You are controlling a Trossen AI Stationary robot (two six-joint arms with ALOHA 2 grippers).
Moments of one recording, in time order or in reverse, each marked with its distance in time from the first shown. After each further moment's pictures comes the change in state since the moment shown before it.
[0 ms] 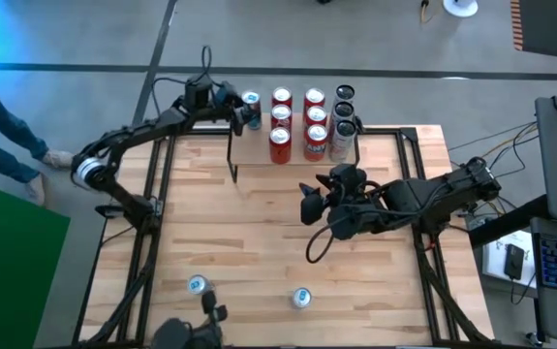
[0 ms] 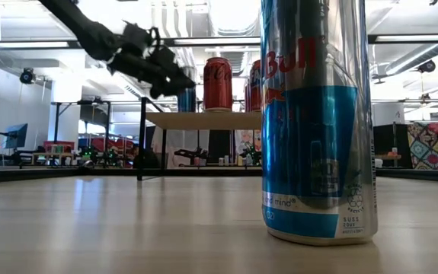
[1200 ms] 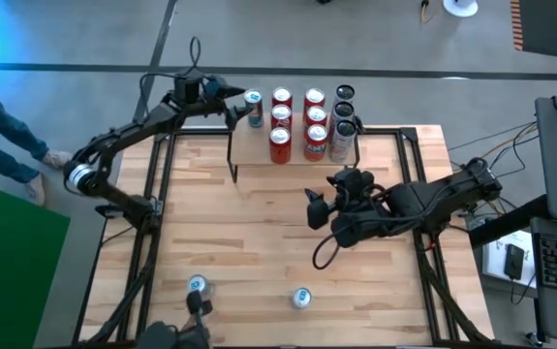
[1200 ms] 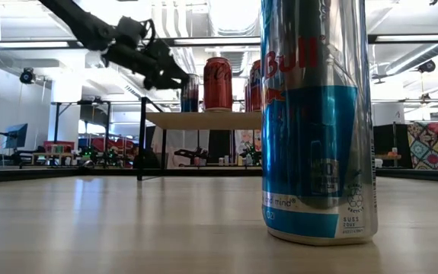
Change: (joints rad) left arm 0.031 -0.078 0.035 -0.117 -0.047 0.088; right arm 0.030 -0.004 0.000 -0.145 0.006 0.052
